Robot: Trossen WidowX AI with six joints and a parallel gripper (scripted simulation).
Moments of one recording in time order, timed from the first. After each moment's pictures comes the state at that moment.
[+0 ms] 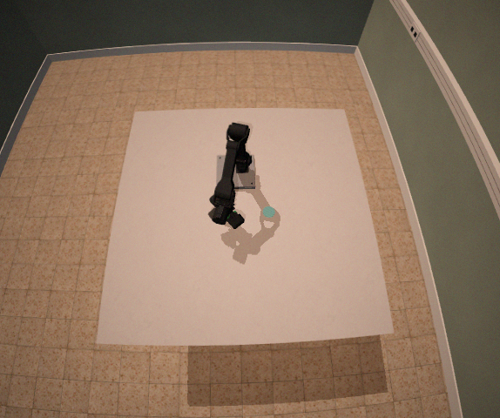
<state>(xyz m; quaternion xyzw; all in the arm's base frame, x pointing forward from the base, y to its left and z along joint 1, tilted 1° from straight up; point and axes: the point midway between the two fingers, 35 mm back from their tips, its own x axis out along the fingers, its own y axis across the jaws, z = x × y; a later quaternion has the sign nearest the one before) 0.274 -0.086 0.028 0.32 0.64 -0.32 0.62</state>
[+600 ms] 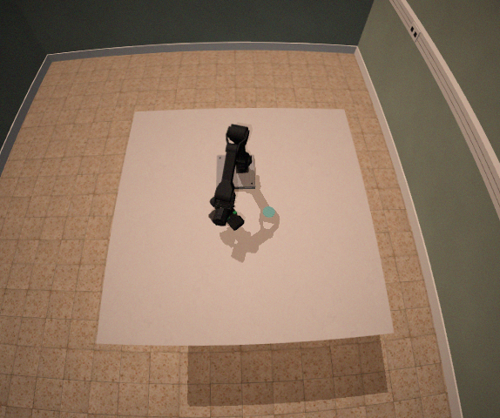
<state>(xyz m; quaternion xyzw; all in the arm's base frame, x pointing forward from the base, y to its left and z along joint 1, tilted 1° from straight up) 0.276 -0.086 0.012 0.32 0.63 -0.32 0.63</state>
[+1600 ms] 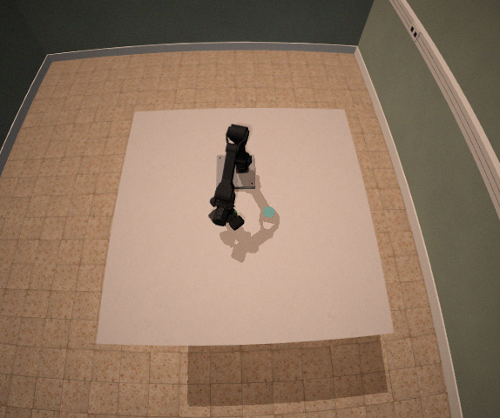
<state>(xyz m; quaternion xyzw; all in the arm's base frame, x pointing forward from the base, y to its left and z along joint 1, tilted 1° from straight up) 0.276 -0.086 0.013 0.32 0.64 -0.32 0.63</state>
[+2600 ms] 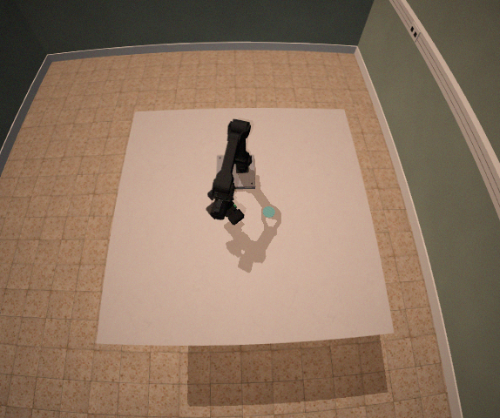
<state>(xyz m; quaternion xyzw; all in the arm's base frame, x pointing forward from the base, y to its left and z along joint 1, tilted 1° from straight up) 0.283 -0.088 0.093 0.32 0.63 -0.32 0.63</state>
